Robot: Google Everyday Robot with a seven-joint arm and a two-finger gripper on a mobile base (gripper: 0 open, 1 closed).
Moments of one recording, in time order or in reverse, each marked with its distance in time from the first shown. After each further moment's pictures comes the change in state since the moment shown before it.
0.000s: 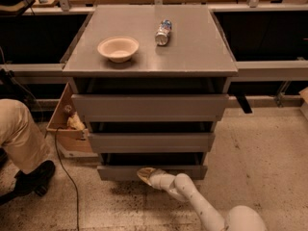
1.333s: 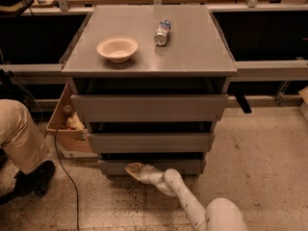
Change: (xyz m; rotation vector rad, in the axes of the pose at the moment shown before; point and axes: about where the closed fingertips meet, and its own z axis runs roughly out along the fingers) arm -0.035 0.014 0.063 -0.055 -0.109 -0.010
